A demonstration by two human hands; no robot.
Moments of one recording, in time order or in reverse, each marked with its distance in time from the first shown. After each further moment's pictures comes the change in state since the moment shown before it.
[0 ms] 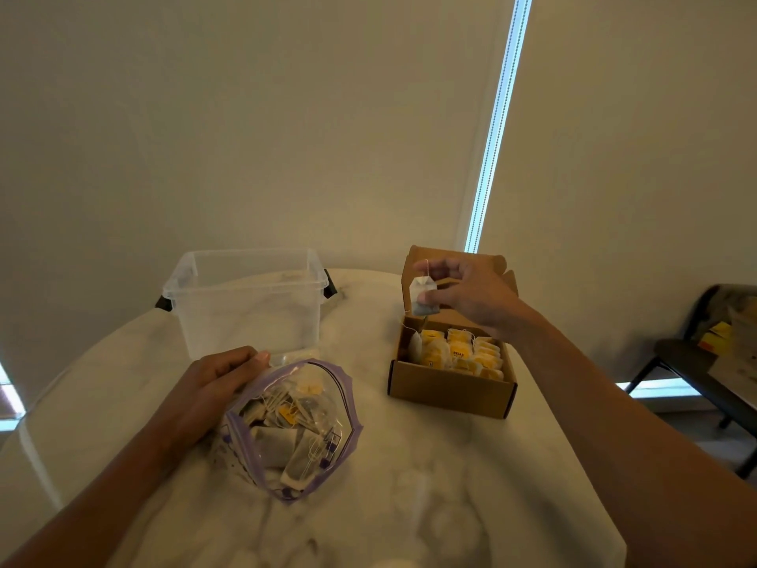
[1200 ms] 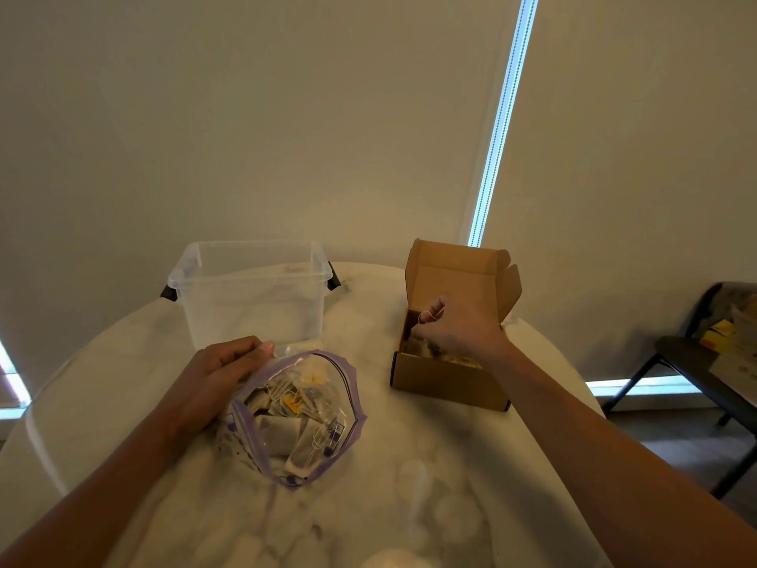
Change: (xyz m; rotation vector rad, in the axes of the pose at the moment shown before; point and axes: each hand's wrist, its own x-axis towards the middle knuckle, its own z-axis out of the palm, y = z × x) left_hand 0.002 0.000 -0.001 0.005 -0.006 -0.003; right_hand -0.021 0.022 0.040 -0.520 0.043 0.239
